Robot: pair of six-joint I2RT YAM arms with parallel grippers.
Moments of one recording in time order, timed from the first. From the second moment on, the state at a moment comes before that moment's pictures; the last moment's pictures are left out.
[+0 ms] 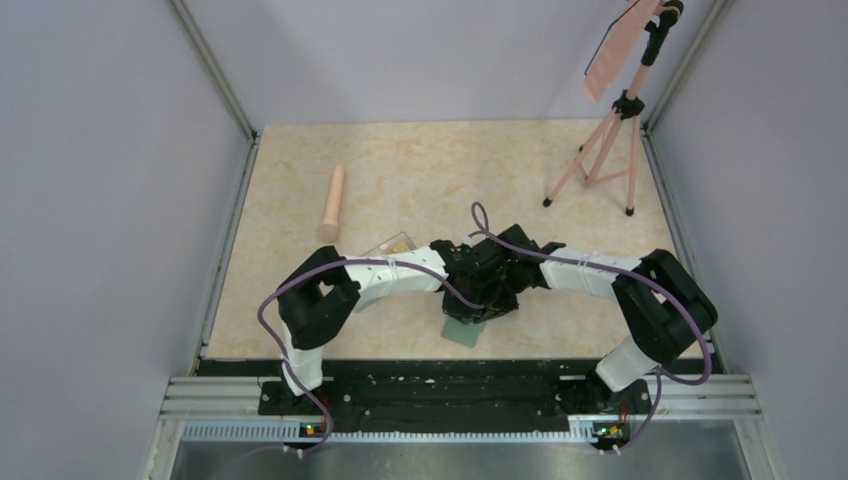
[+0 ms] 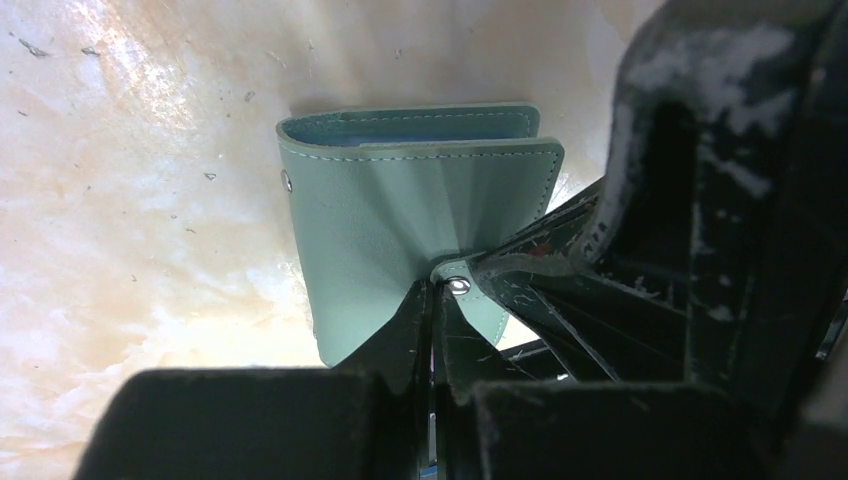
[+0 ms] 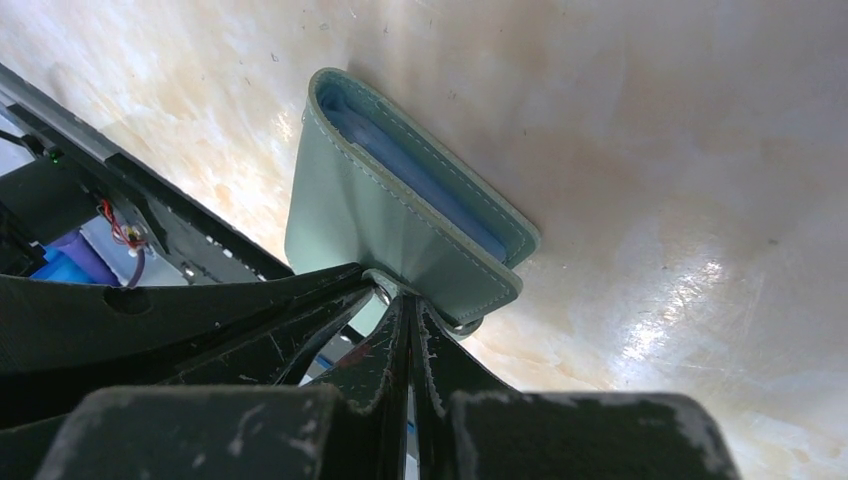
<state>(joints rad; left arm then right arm) -1.05 1.91 1.33 -0.73 0.00 -0.80 0.63 1.59 0.75 -0.37 -0.49 0.61</state>
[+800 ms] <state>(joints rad) -0.63 1.11 0.70 0.01 0.21 -0.97 0.18 1.20 0.78 -0.45 -0.55 0.58</state>
